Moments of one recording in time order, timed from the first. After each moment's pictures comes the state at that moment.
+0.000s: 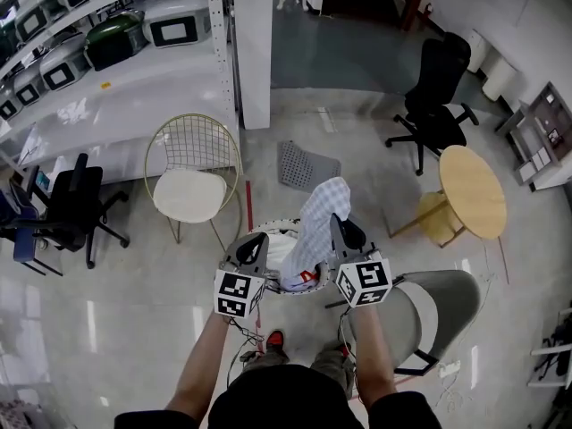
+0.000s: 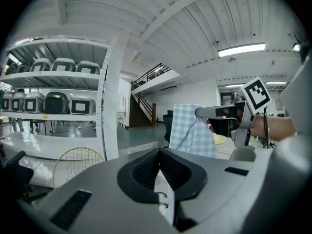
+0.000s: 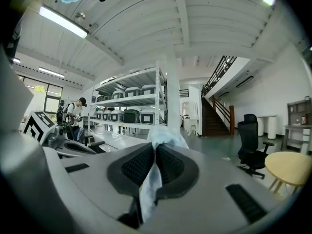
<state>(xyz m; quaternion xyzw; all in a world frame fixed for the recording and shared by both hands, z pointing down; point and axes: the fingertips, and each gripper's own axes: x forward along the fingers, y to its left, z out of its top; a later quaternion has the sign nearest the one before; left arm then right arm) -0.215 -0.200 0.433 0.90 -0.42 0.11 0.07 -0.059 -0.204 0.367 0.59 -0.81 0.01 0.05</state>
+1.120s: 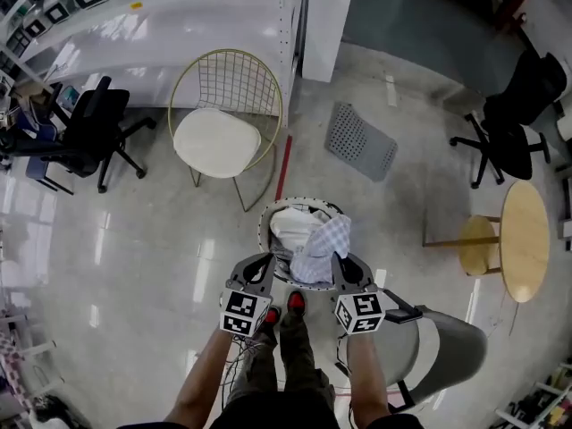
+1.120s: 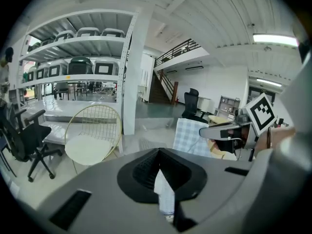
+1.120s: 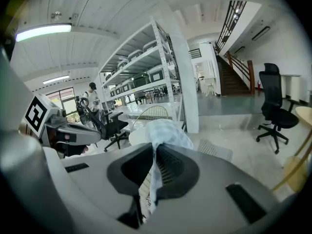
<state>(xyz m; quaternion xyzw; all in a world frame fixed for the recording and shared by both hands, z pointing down) -0.226 -0.208 0.613 0.82 -0.51 0.18 0.21 -0.072 -0.237 0.618 0.47 -0.85 0.19 0.15</state>
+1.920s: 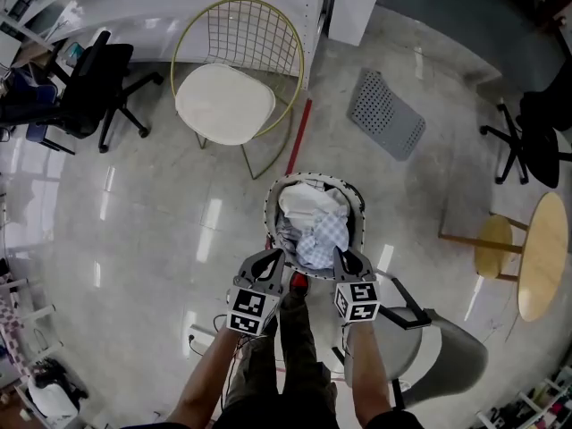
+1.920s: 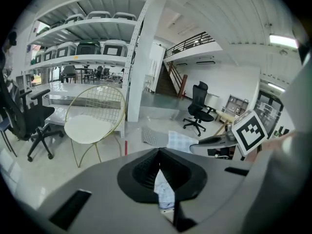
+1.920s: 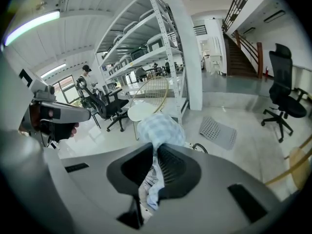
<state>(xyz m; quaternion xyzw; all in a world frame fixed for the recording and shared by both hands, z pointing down) -0.219 -0.204 0.704 0.78 -0.52 0.20 0.28 -0.080 -0.240 0.766 0.41 -0.84 0.25 0.25</state>
